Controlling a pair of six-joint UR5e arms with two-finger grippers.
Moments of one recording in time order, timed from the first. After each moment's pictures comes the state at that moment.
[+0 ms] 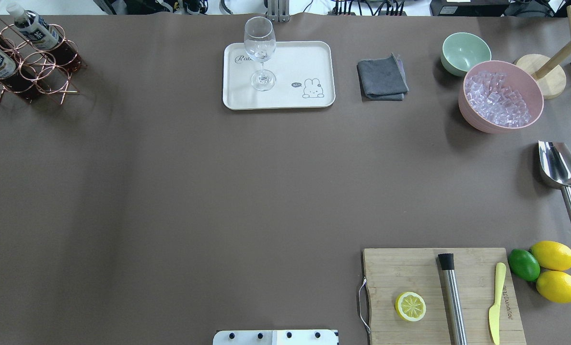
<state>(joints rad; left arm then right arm) -1.65 -1.44 -1.73 -1.46 -2.34 0.02 1.55 -1.70 1.68 -1.50 2.30 0.15</state>
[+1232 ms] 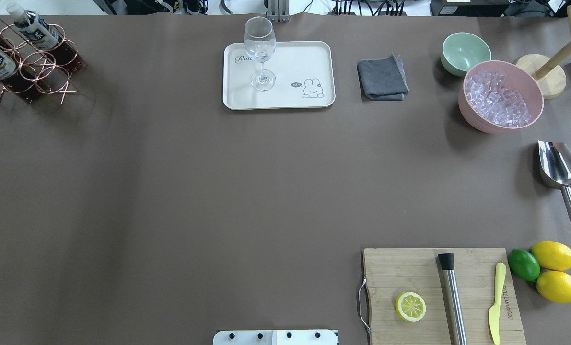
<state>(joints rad) -1.65 -1.44 -1.76 -1.47 -2.34 -0.09 1.61 -1.70 1.71 -1.50 2.30 0.15</state>
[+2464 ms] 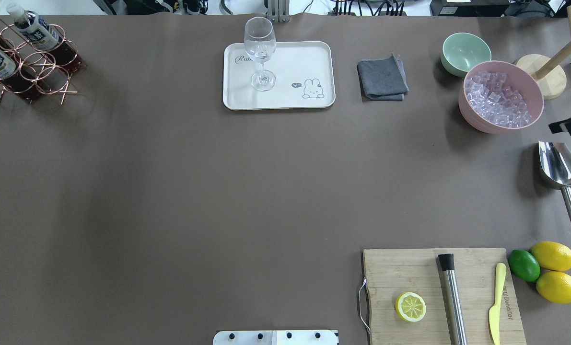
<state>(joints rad) -1.65 -1.79 -1.48 -1.95 -2.41 -1.44 1.29 -1.62 1.75 -0.93 2.40 0.17</state>
